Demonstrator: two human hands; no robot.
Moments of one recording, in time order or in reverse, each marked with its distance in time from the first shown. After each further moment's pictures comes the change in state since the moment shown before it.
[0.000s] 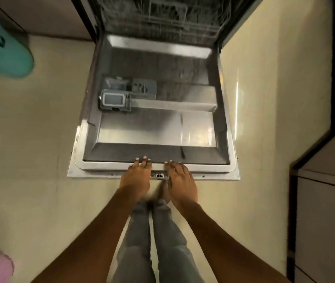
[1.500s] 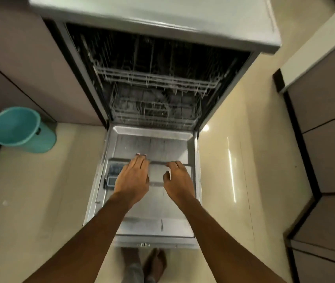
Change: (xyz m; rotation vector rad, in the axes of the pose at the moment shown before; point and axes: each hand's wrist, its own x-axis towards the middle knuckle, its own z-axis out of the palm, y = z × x) left_hand 0.006 0.055 -0.240 -0.060 0.693 0.092; right_hand 0.080 -0.040 -0.249 0.272 0.353 -0.122
